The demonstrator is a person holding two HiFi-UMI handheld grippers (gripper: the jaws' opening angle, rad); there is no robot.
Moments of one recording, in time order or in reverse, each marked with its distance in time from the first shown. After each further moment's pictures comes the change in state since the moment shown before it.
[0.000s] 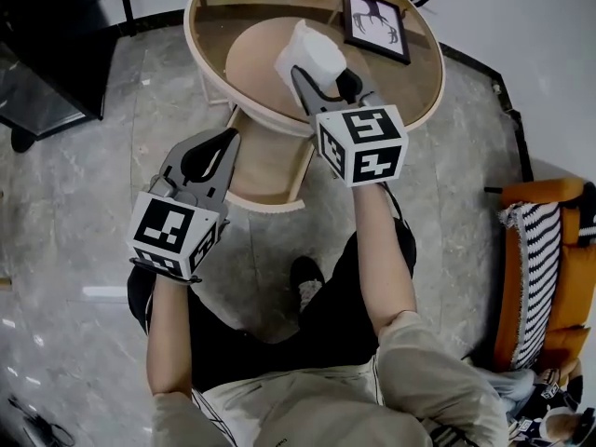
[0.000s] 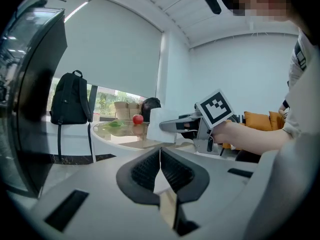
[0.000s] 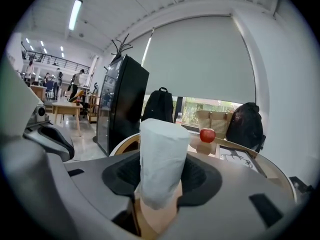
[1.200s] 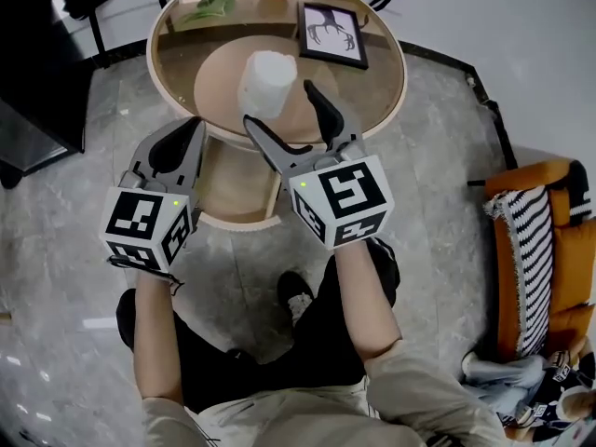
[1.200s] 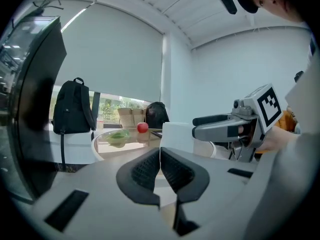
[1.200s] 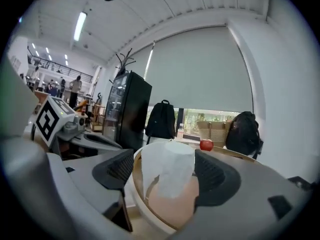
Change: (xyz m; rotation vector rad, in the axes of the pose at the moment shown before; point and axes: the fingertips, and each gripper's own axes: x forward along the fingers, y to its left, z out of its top) left arm 0.028 0.014 0.043 0.021 -0.034 0.065; right arm -0.069 0.021 0.028 0.011 -0.102 0.021
